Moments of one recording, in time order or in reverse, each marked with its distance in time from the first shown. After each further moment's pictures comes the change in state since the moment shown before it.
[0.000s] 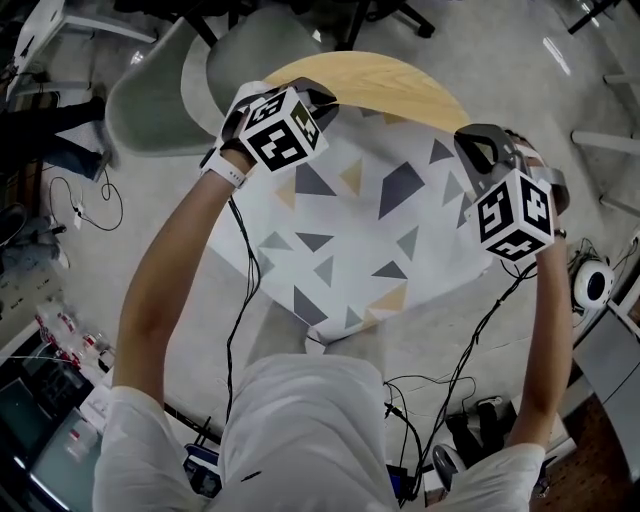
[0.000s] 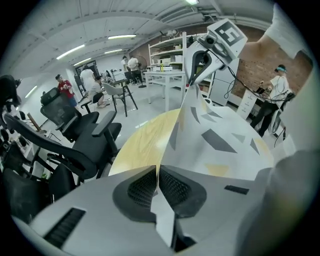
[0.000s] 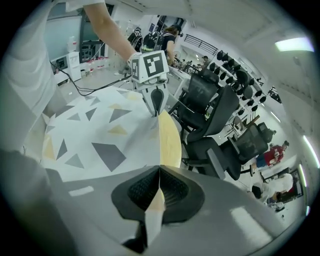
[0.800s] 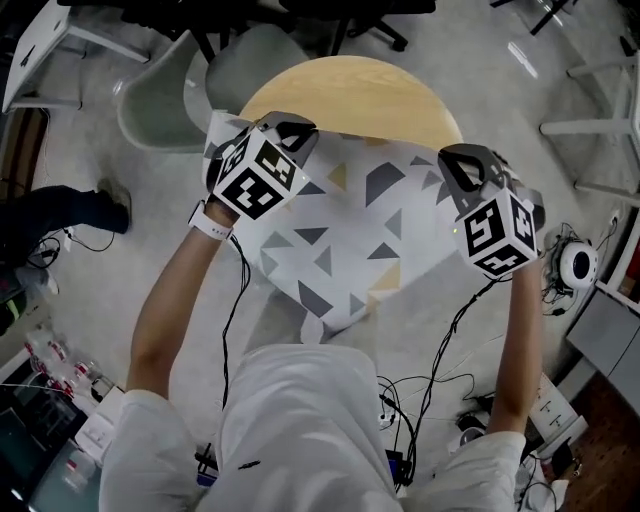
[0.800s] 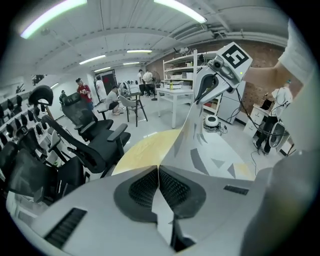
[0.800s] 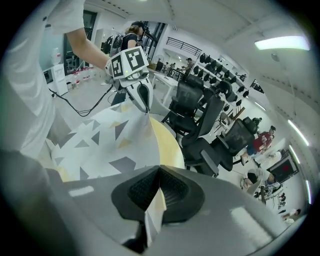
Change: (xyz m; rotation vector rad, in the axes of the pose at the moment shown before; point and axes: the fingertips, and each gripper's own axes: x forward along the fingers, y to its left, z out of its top) left arm -0.132 -0.067 0.007 -0.137 -0.146 0.093; right arm -0.097 0.057 0.057 0.167 -0.035 -0.108
